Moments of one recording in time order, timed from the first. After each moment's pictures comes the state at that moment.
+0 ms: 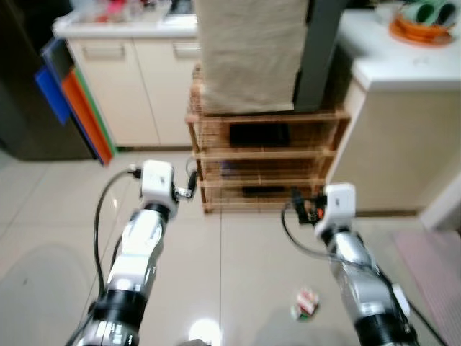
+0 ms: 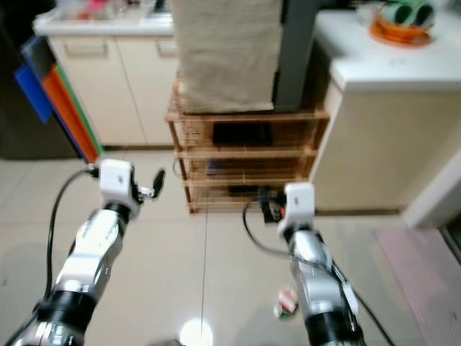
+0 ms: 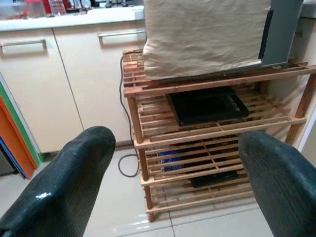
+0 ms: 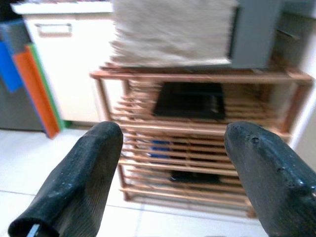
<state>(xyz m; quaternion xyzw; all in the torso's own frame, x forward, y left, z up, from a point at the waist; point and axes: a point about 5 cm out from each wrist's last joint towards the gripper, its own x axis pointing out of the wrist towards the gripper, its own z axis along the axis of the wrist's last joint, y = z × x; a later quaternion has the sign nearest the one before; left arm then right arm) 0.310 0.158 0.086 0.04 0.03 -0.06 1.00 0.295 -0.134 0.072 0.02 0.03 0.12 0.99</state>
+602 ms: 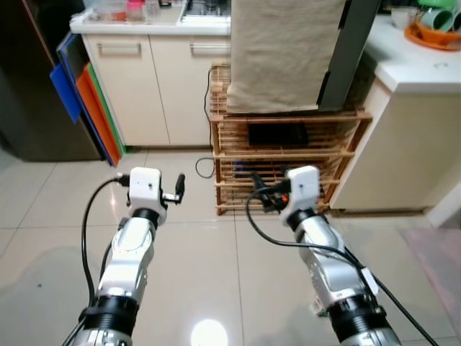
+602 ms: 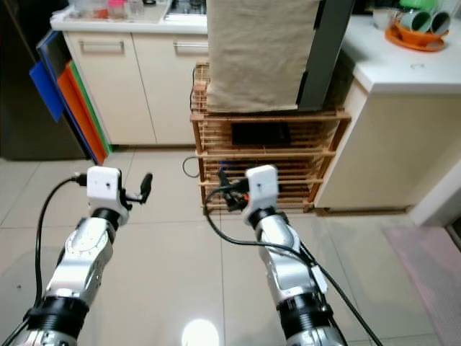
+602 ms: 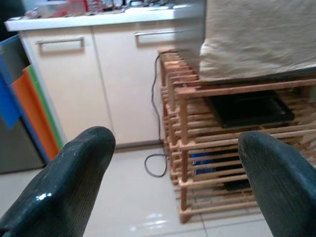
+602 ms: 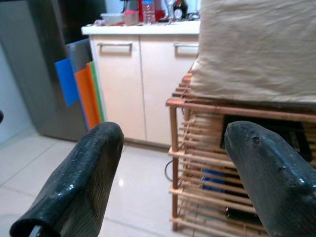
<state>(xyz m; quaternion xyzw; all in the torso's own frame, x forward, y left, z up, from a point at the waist) 0.310 0.165 0.087 0.04 0.02 -0.04 1.00 0.307 -0.097 0.095 0.01 -0.01 0.19 0.98</state>
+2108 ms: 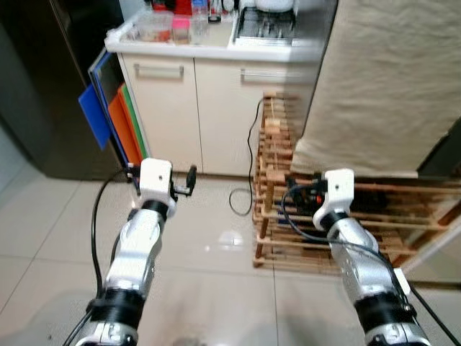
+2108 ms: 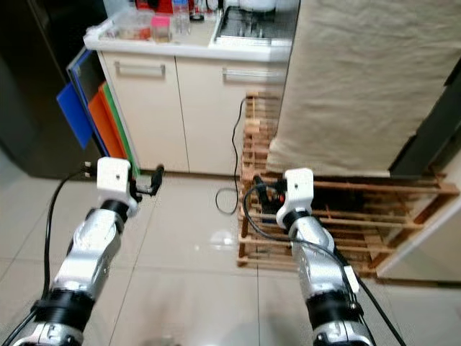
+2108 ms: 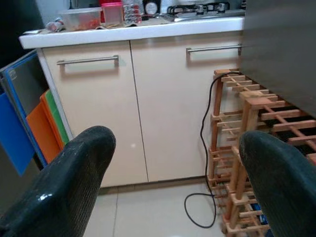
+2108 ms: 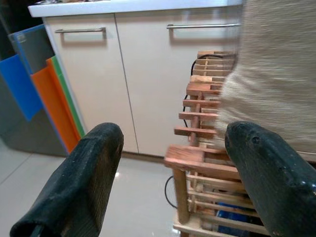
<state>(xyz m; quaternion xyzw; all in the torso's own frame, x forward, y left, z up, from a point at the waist) 0.314 0.163 0.096 0.06 0.00 -0.07 1.00 0.308 -0.155 0.071 0.03 0.05 0.12 0.99</state>
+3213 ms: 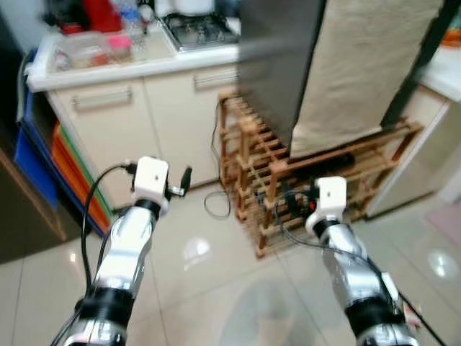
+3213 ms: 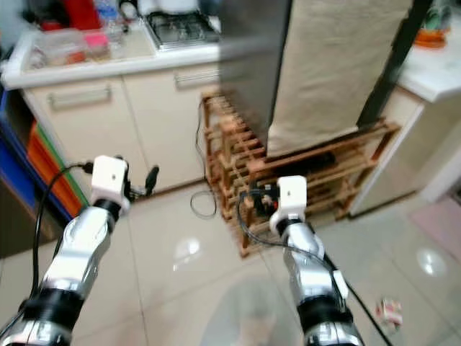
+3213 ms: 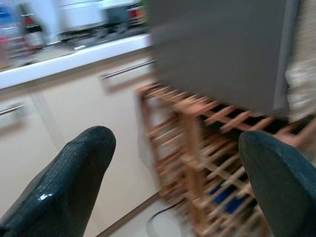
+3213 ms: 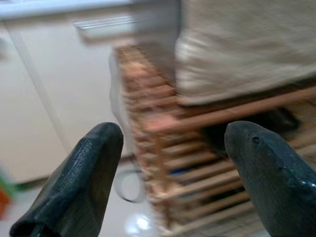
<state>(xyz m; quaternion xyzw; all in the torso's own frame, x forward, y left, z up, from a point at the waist) 0.316 0.141 0.102 0.08 -0.01 -0.13 0.99 0.301 -0.174 0.054 0.02 0.06 0.07 1.00</state>
